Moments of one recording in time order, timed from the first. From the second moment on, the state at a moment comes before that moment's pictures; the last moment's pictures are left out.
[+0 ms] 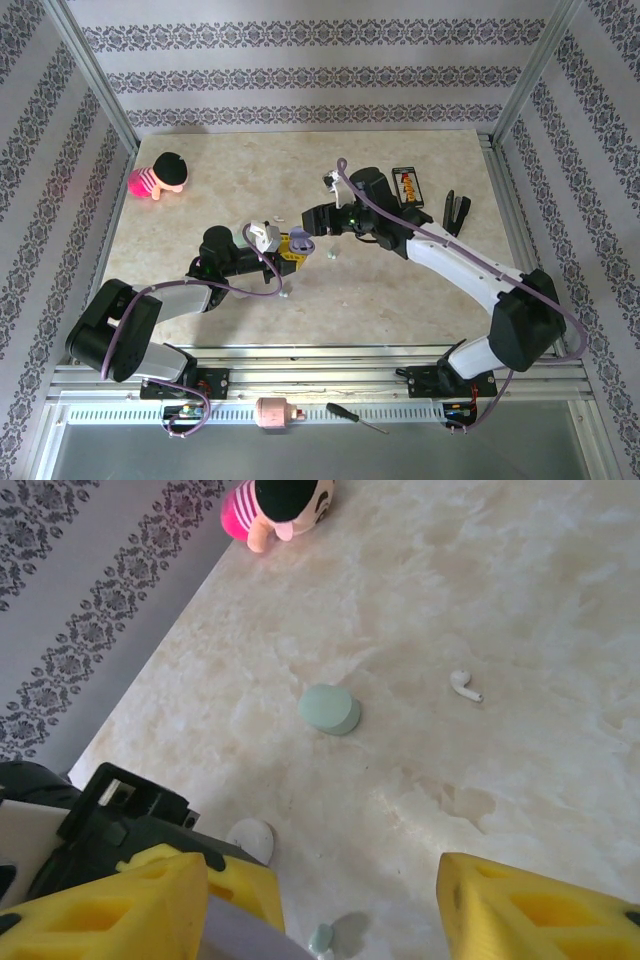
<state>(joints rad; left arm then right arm) -0.38 1.41 0.43 0.87 0.86 0.02 0.62 1.48 1.15 -0.25 -0.40 0.41</state>
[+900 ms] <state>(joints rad) -0.38 1.40 0.43 0.90 0.84 0.01 0.54 1.33 0.99 -0.23 -0.59 0.50</state>
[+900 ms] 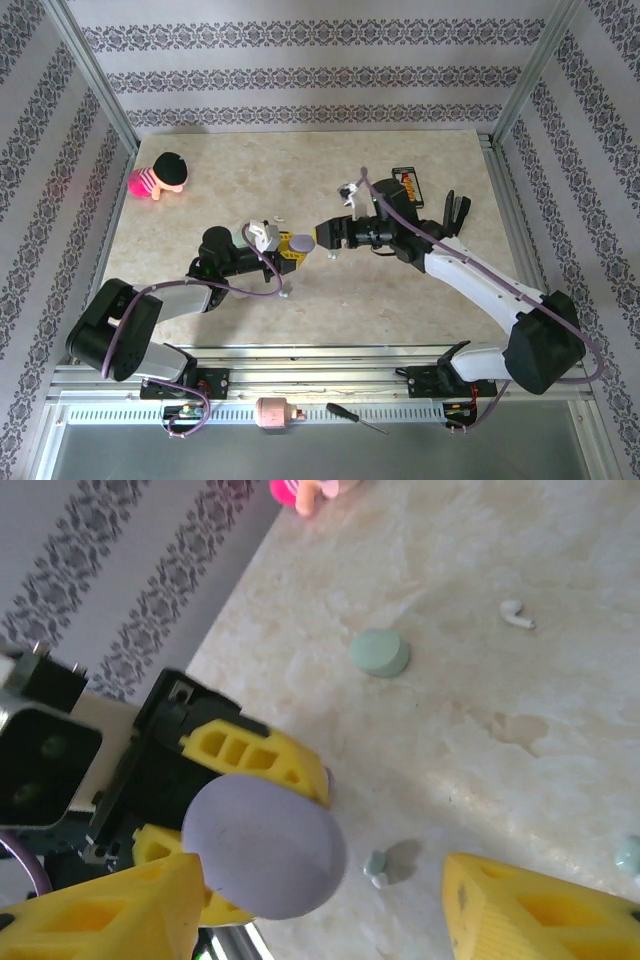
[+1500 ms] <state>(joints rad) -0.39 1.47 0.43 1.24 0.74 -0.13 0.50 1.45 0.76 0.62 -0.88 1.32</state>
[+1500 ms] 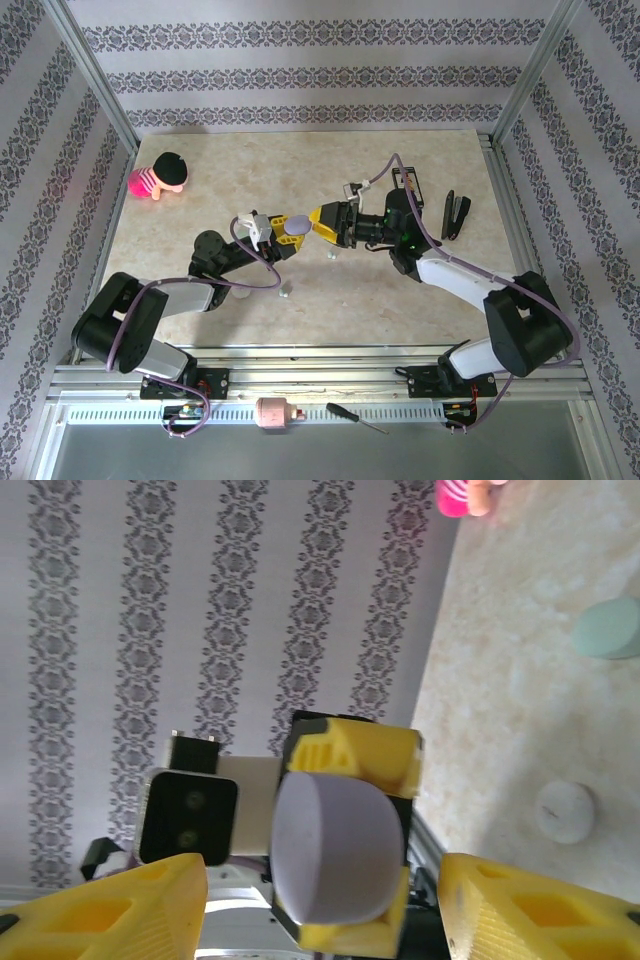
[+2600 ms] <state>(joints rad) -0.39 1.33 0.37 1.08 0.64 0.01 0.43 1.52 0.73 0.65 -0.81 1.31</state>
